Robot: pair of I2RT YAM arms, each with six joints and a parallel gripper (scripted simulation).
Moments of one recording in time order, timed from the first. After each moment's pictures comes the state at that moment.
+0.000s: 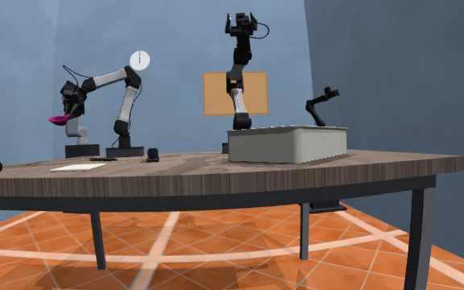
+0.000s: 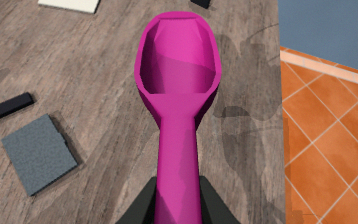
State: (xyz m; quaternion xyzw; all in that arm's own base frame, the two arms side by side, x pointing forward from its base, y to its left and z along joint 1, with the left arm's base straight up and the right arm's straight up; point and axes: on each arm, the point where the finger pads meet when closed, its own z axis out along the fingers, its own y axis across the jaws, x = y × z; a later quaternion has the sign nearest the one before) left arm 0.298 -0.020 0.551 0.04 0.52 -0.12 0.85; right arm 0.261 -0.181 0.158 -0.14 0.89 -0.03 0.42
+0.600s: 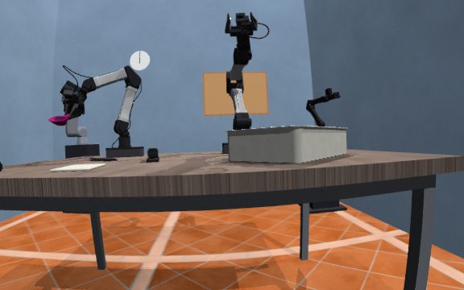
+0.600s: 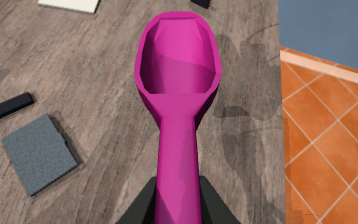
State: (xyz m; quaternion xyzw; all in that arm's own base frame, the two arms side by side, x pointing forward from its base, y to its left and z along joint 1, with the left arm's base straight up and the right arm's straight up) left arm 0.298 -0.020 0.551 0.04 0.52 -0.12 0.85; right arm 0.261 -0.181 0.158 -0.14 0.89 -0.03 0.42
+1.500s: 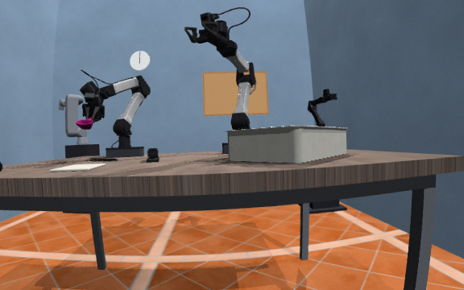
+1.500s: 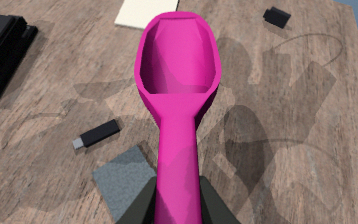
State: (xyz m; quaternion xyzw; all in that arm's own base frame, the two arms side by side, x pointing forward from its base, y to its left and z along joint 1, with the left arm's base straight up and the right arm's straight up) left arm 0.315 -0.208 0.490 0.20 0.65 -0.28 0.68; right arm 0.278 -0.057 0.132 -0.16 0.88 0.02 0.44
